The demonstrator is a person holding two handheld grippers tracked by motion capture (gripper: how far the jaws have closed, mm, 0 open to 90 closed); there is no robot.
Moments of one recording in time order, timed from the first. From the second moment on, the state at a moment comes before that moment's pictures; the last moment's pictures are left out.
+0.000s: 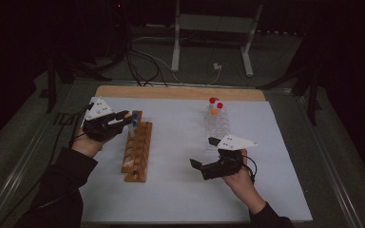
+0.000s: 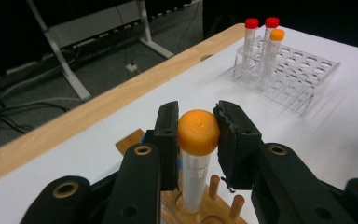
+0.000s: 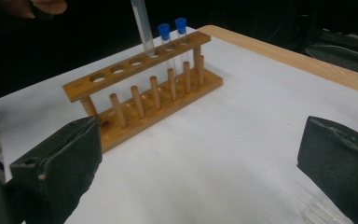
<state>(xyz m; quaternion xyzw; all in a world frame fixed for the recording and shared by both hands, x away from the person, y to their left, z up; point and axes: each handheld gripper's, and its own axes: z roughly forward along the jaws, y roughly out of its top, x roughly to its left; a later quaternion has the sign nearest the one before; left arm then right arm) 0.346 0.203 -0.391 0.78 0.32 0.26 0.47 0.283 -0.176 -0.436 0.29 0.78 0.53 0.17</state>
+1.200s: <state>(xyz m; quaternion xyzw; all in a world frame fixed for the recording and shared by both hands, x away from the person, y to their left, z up) 0.359 0.192 -0.438 0.82 0.33 0.24 0.40 0.287 -0.183 -0.435 0.30 0.77 0.54 0.16</state>
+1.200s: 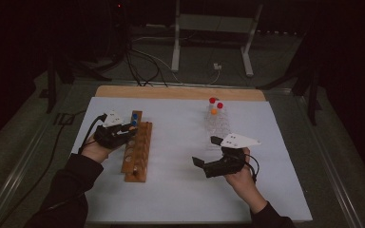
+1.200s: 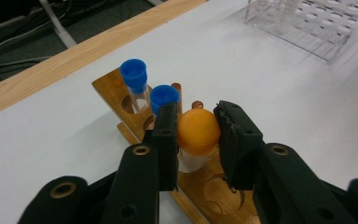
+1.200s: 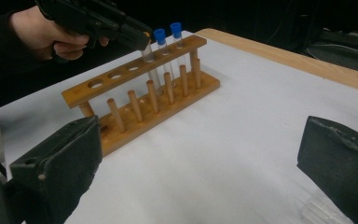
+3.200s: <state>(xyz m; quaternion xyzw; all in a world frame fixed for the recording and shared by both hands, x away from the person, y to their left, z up) 0.312 0.188 -0.415 0.80 0.28 0.15 0.50 0.440 -0.219 -0.463 0.39 0.79 0.41 0.23</state>
